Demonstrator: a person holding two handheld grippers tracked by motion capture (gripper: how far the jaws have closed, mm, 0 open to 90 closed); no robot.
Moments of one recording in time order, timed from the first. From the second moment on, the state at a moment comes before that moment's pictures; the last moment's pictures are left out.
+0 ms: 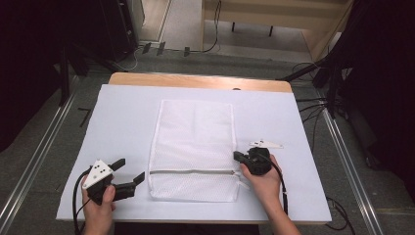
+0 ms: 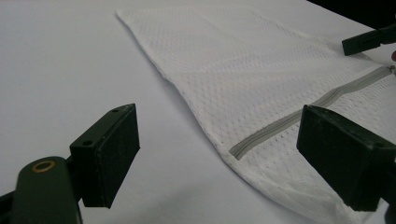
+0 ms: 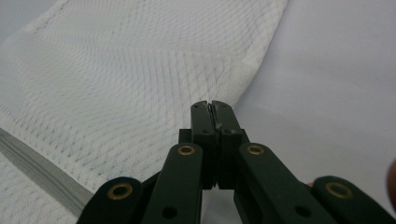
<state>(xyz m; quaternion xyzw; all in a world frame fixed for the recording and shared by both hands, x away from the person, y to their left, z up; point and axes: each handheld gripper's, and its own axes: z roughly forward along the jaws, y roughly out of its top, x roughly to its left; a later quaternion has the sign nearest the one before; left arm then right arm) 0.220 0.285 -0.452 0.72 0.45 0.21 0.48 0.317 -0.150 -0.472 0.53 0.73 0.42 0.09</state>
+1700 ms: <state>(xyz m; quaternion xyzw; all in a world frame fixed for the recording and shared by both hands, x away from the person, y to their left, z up) 0.222 0.211 -0.452 0.75 0.42 0.16 0.48 0.228 -0.217 -0.475 0.50 0.74 0.45 0.07</state>
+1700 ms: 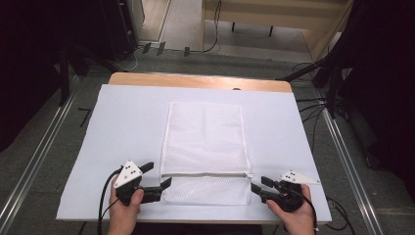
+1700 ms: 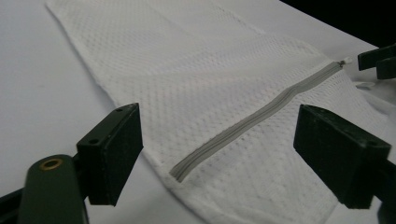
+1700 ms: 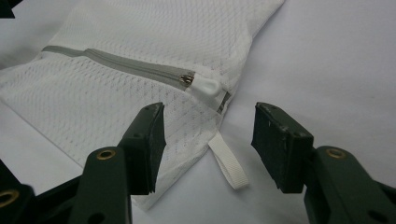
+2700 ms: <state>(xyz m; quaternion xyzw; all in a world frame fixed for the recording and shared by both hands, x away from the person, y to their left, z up) 0.251 0.081 -0.452 0.79 0.38 0.04 0.48 0.234 -0.179 -0.488 0.46 0.78 0.40 0.17</state>
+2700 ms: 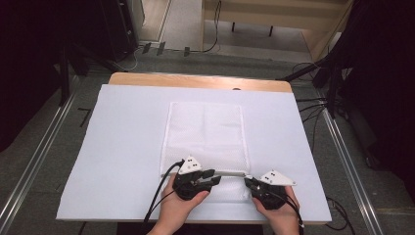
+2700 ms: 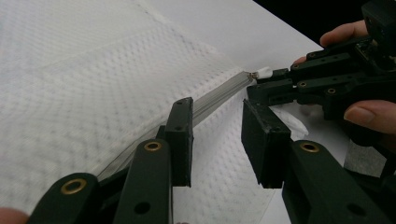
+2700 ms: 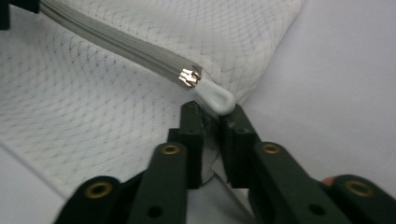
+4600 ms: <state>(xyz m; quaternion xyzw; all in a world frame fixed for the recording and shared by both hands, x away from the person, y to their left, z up) 0.263 0.007 -0.434 0.78 0.44 0.05 0.44 0.217 -0.156 -0.470 0.39 0.80 0.41 0.20</state>
